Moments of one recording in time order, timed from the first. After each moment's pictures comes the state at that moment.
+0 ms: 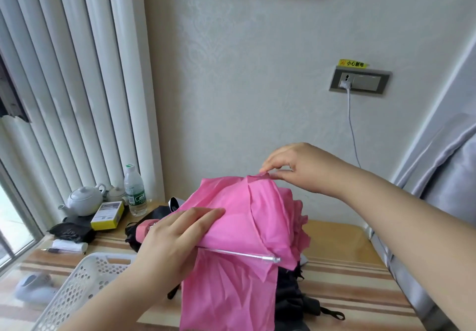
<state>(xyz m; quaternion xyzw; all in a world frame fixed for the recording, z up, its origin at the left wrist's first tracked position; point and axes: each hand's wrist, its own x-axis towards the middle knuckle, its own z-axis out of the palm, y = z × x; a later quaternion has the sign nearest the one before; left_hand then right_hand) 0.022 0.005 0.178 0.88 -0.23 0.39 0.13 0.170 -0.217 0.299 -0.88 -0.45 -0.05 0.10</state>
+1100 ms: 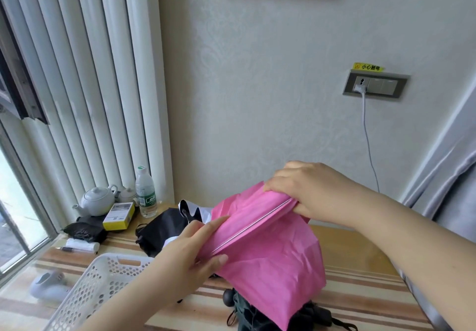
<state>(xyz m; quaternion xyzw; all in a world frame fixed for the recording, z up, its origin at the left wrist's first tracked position) 0.023 0.011 0.156 0.94 -0.09 0.14 0.29 0.141 -0.211 0.292 -0.84 -0.53 -0.12 -0.07</state>
